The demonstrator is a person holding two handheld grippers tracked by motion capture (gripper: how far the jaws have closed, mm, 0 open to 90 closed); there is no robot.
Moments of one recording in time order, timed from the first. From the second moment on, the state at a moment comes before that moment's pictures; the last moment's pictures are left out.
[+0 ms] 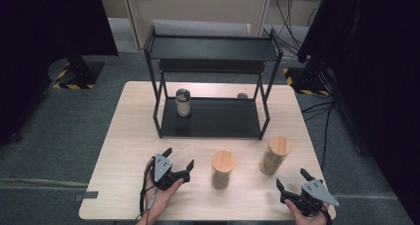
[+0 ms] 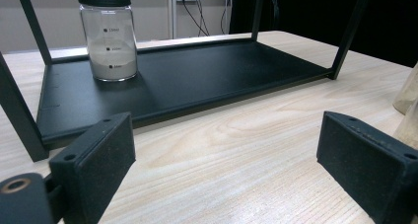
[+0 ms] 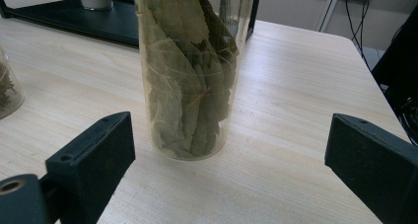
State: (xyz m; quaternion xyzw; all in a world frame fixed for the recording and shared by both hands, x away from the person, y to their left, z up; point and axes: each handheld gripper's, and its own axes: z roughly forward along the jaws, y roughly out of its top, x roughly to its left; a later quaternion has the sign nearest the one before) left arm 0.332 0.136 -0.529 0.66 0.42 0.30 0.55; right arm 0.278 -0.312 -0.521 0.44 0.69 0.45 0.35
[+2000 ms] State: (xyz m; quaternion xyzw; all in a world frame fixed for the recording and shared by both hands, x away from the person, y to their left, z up) left arm 0.331 0.135 -0.529 0.66 0.42 0.30 0.55; right arm 0.246 -0.218 -0.496 0.36 0.69 0.54 0.31
